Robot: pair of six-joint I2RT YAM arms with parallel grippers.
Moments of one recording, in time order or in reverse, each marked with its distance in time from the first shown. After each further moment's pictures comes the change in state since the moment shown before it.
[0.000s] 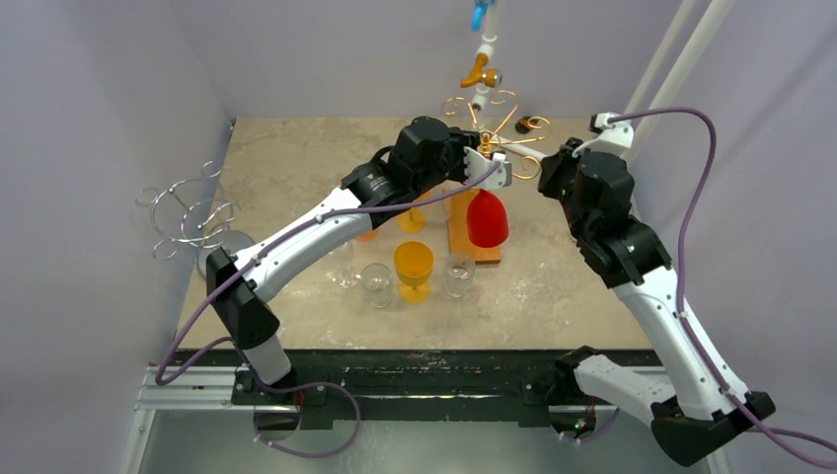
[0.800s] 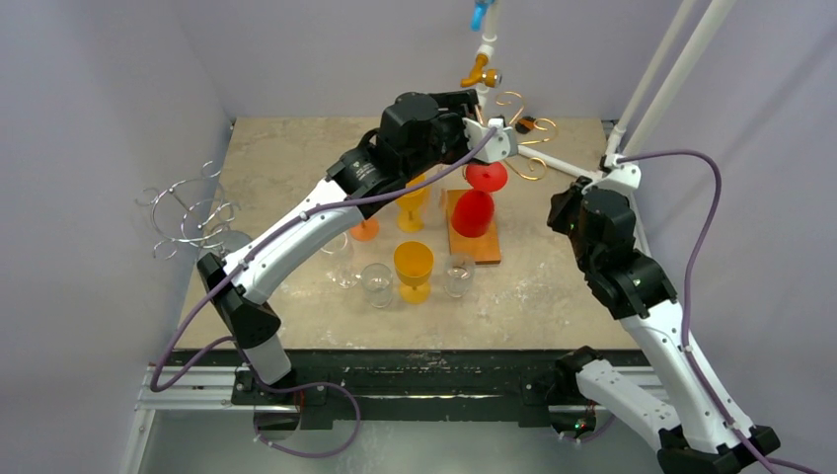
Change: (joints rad) left arm 0.005 -0.017 0.138 -0.007 0.080 -0.143; right arm -0.018 -0.200 -0.214 -0.085 0.030 0.078
